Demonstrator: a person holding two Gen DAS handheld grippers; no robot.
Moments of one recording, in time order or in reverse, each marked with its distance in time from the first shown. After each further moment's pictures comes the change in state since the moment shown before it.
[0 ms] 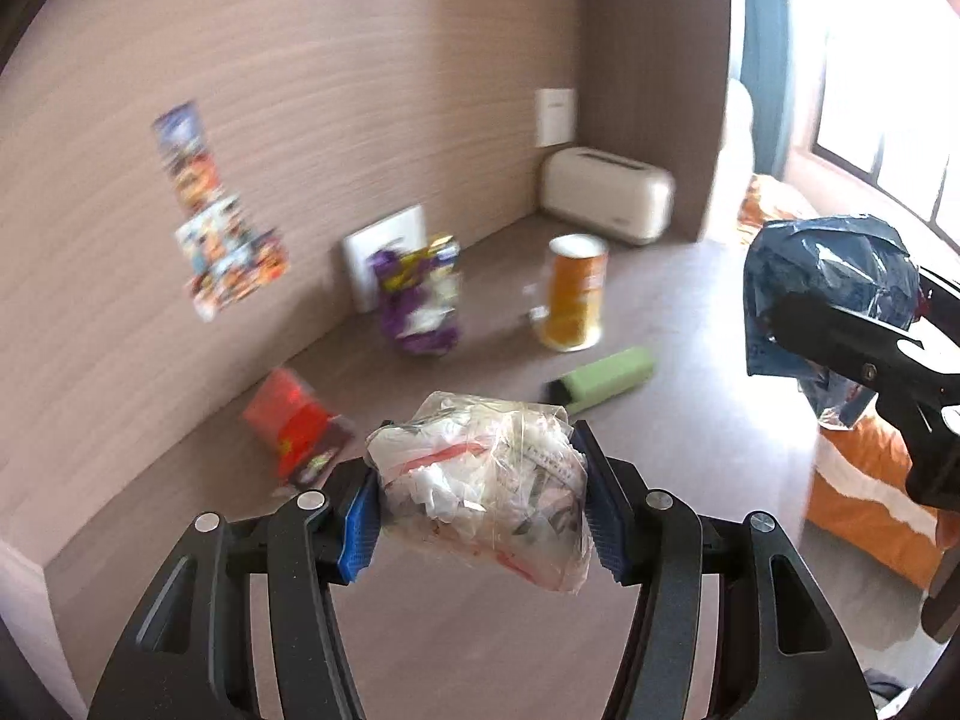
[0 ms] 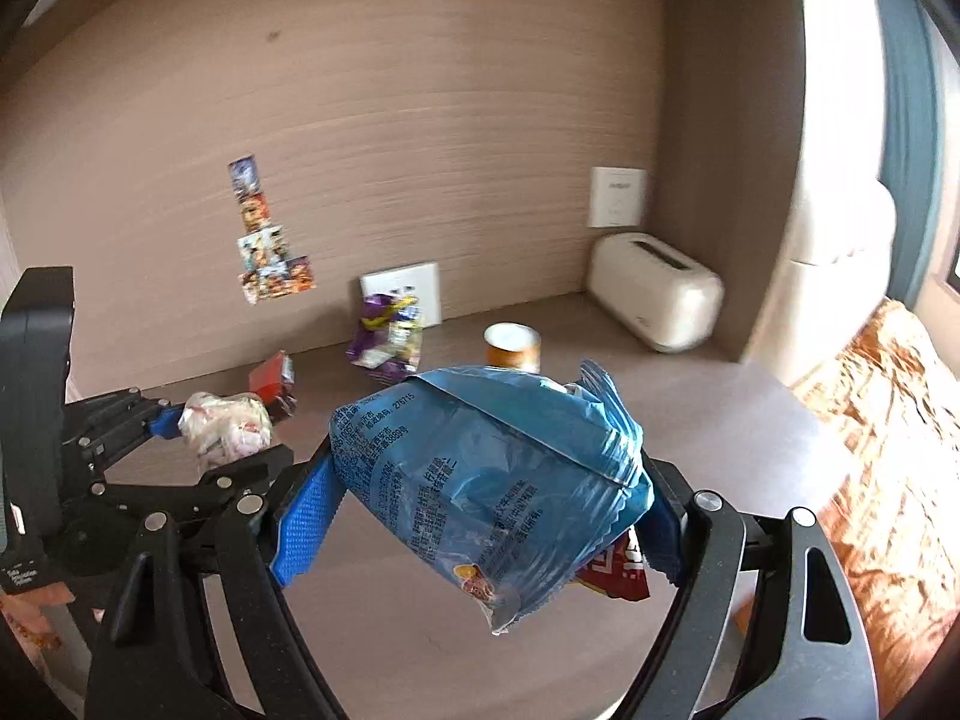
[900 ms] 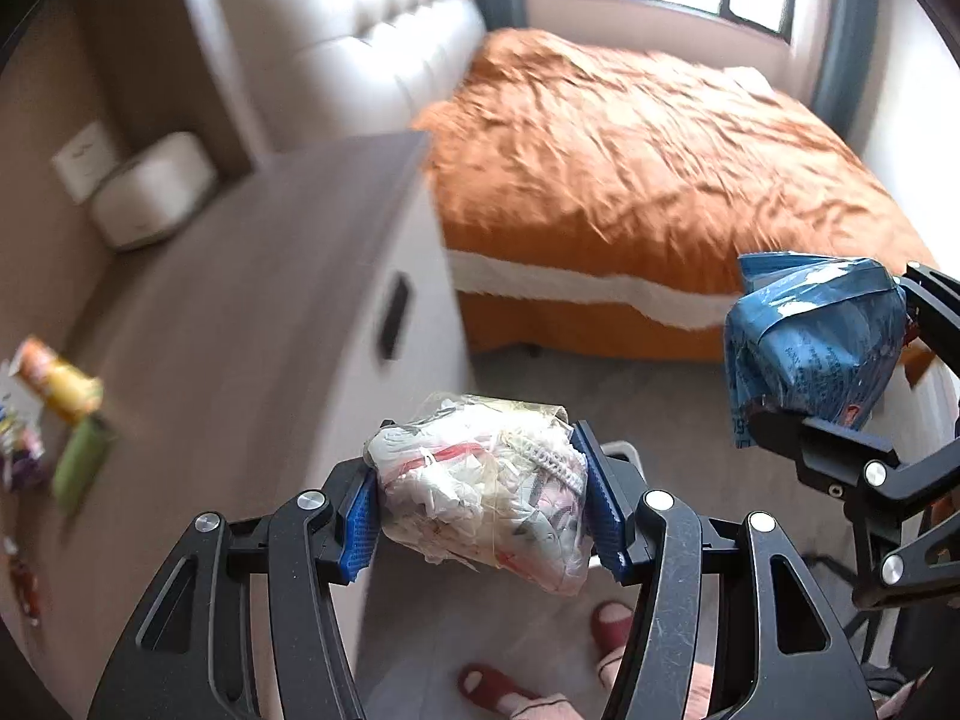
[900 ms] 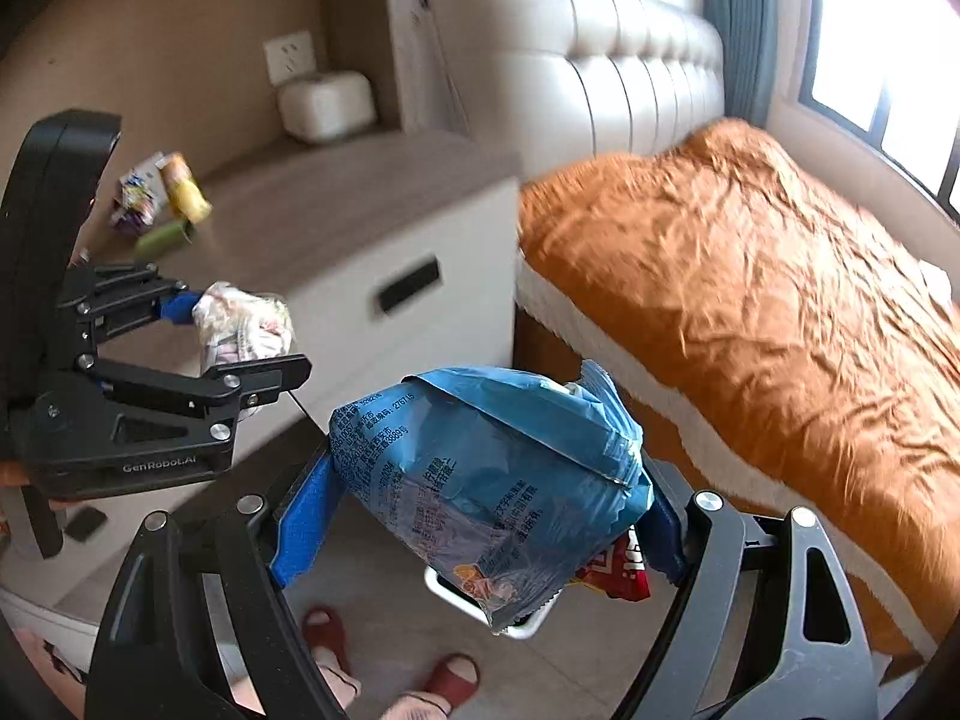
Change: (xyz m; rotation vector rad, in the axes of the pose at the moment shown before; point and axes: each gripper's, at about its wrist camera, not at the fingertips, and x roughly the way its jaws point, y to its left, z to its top) left arm 0.058 -0.344 -0.052 0.492 0.198 -0.341; right arm -0.113 -0.232 -0.218 0.268 0.241 -0.270
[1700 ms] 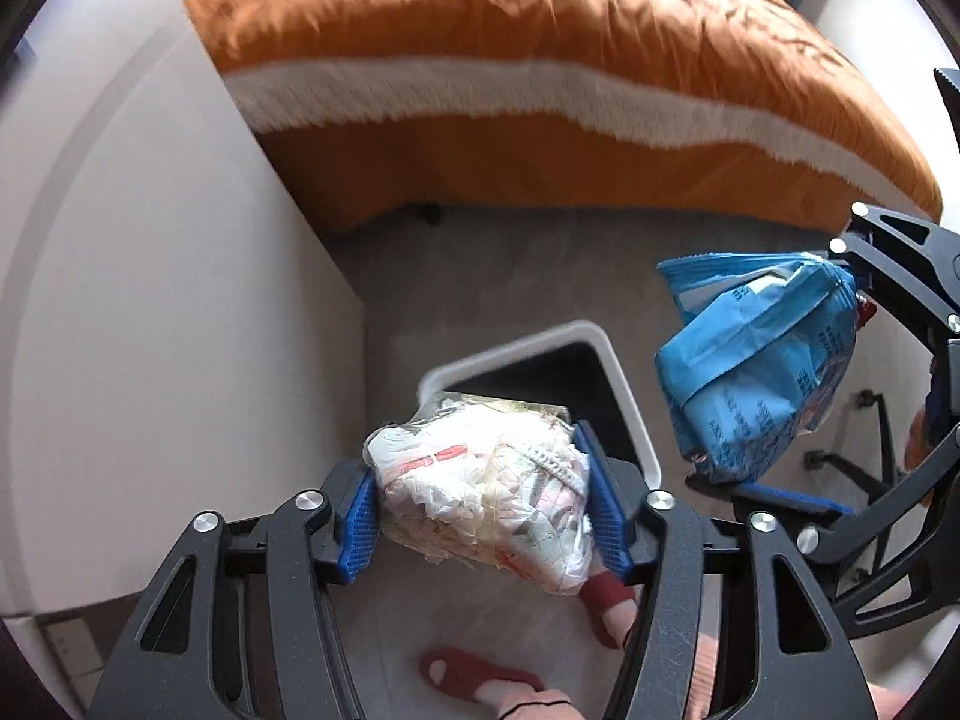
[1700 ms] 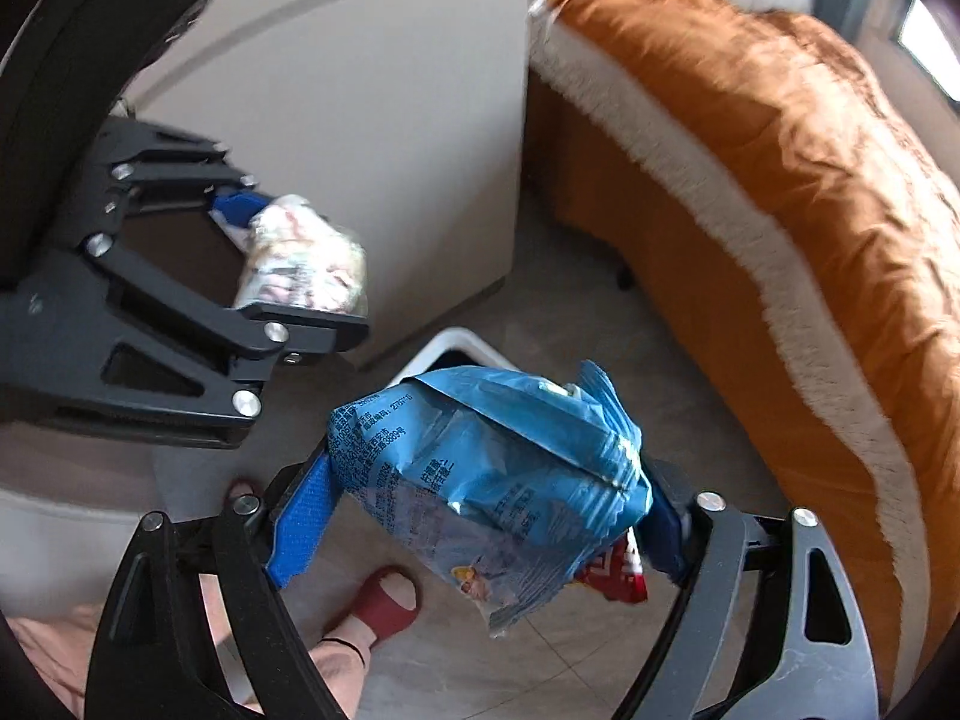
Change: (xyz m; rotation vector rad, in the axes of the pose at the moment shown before) left arm 0.290 -0.080 -0.082 0.138 0.298 -0.210; right arm 0.234 -0.057 -0.159 -0.157 0.327 0.080
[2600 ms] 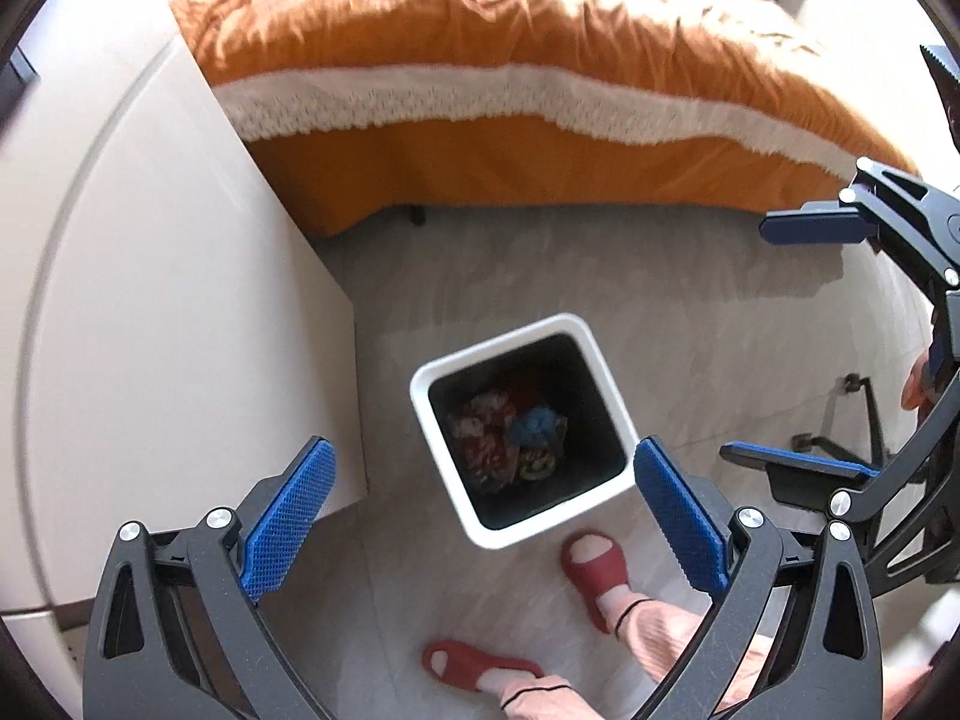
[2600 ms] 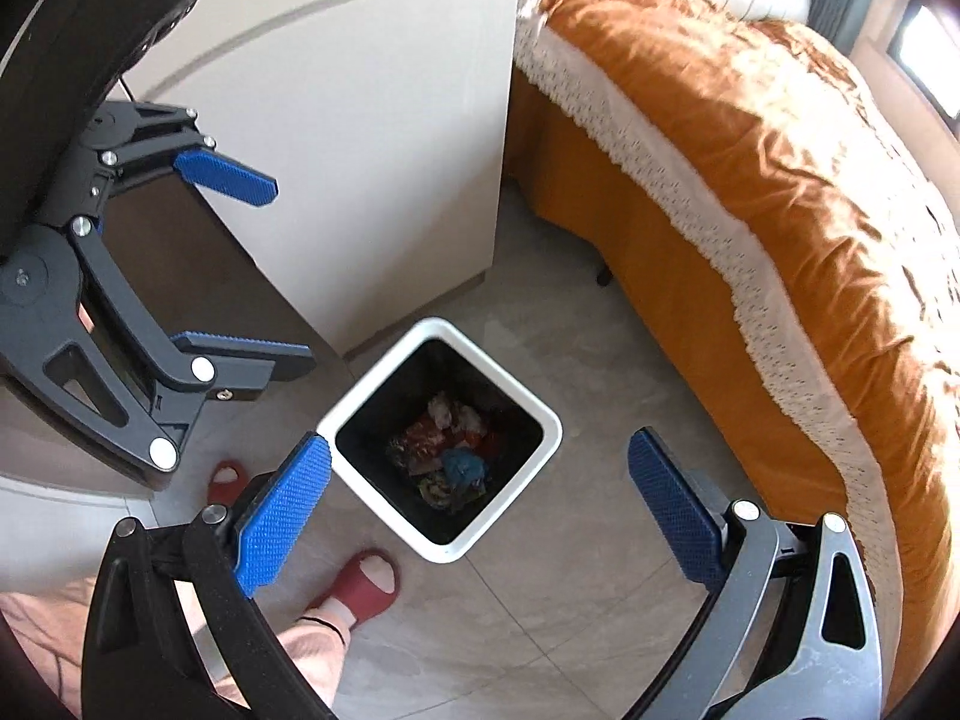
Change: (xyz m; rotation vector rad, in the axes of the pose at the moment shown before) left arm -0.050 -0.002 0.002 0.031 -0.044 -0.008; right arm -0.041 -0.006 0.003 0.002 -0.003 -0.061
